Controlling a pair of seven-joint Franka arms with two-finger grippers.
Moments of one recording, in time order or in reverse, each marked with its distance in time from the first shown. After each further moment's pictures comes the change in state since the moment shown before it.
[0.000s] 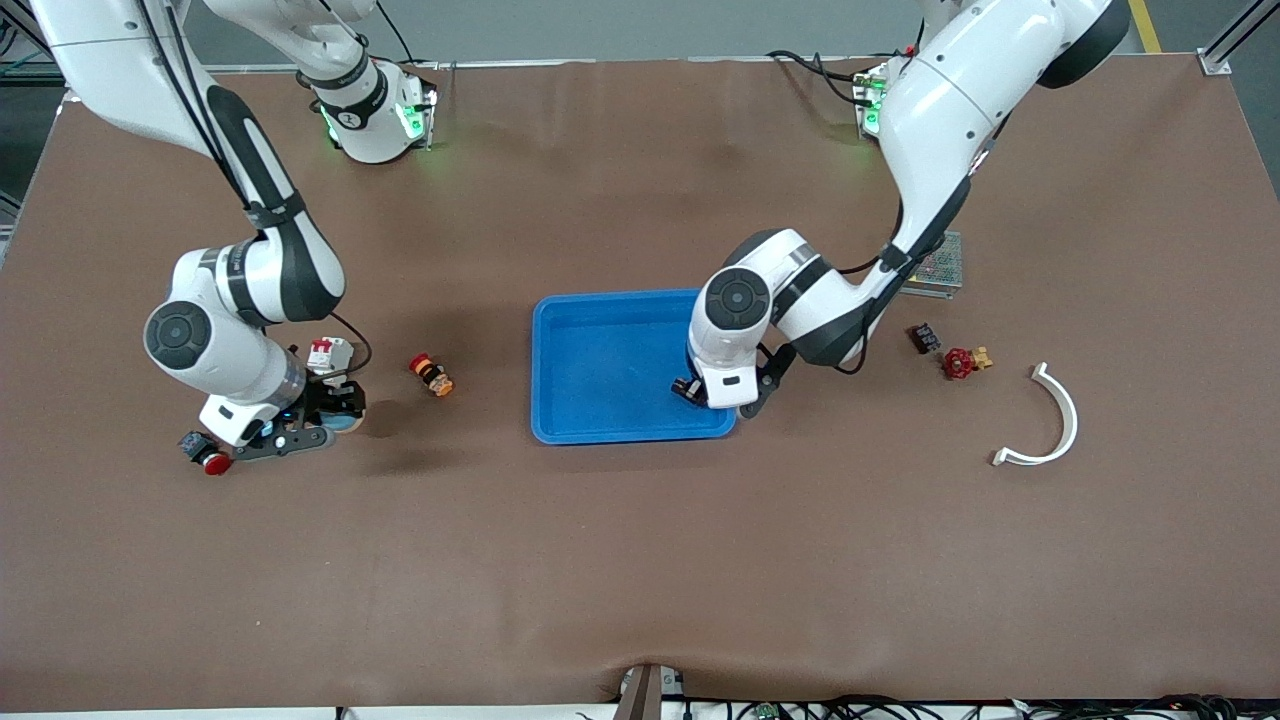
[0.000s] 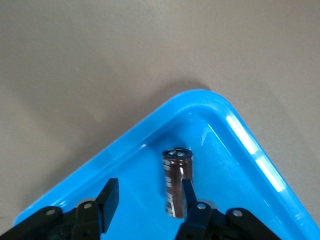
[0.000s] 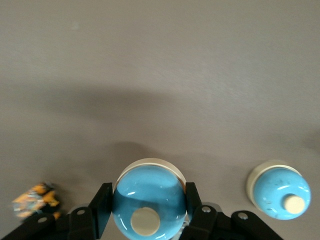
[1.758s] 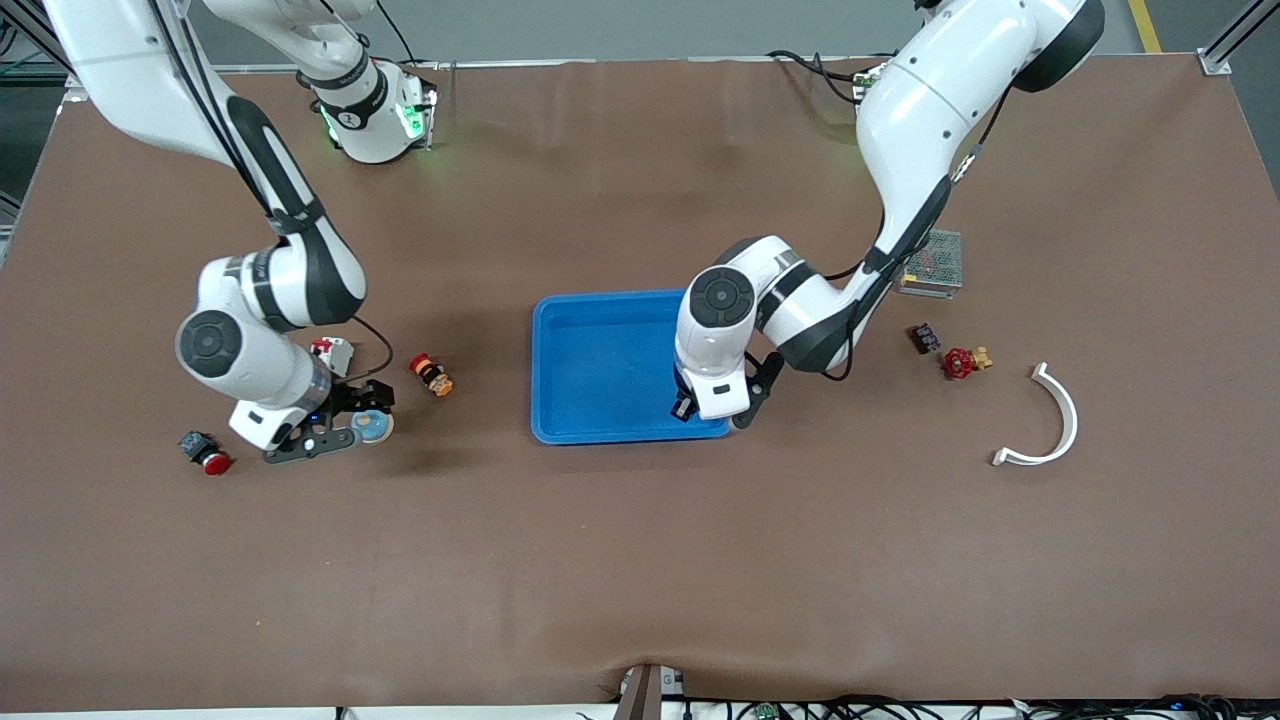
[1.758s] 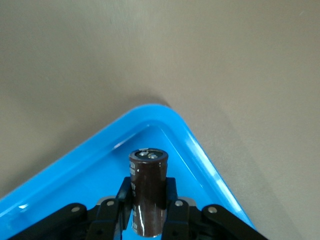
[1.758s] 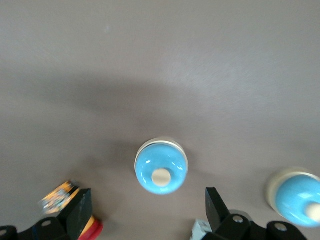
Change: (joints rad) left arm -0.076 -0.015 0.088 0.077 0.012 -0.003 -0.035; right arm 0.043 0.010 0.021 0.115 0.002 -0.147 0.028
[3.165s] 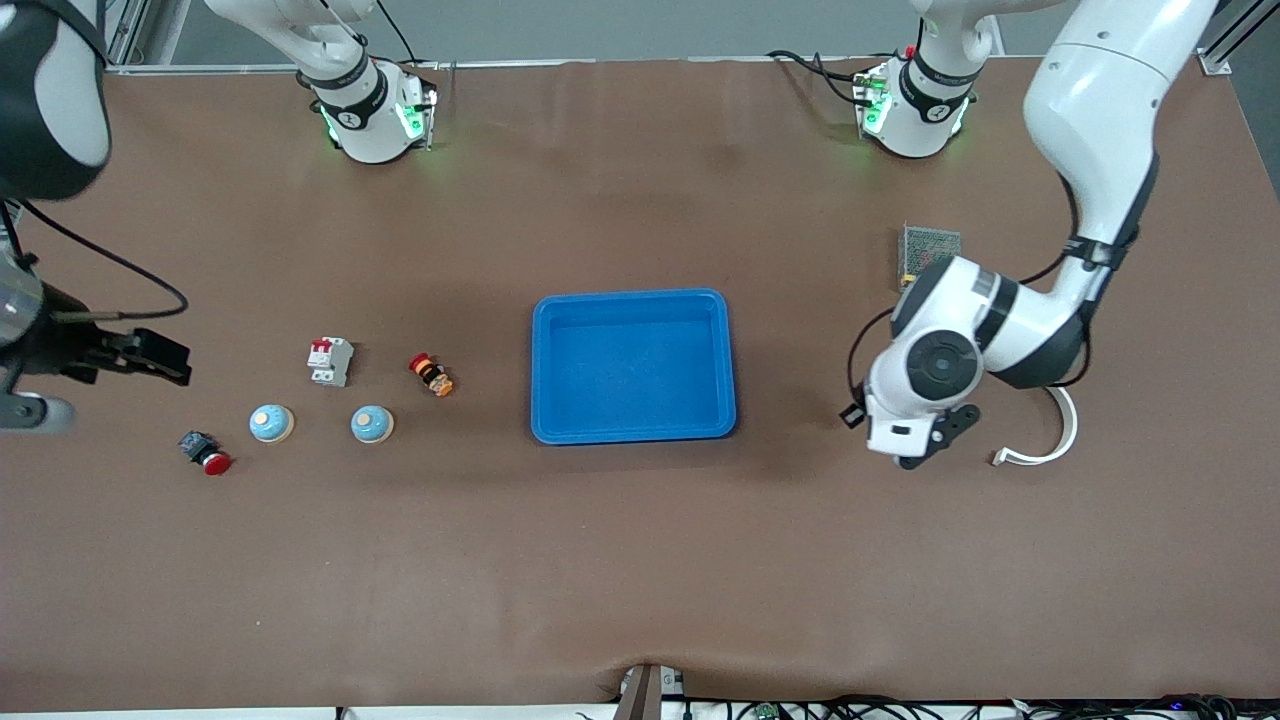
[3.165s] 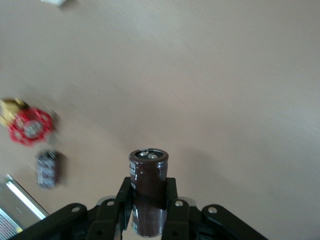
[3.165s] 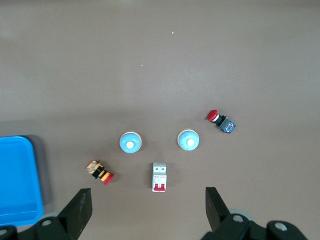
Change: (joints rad) left arm 0.488 -0.155 -0.092 -0.214 0.023 -0.220 0.755; right arm -0.036 -0.119 -0.027 0.681 -0.033 -0.734 0.175
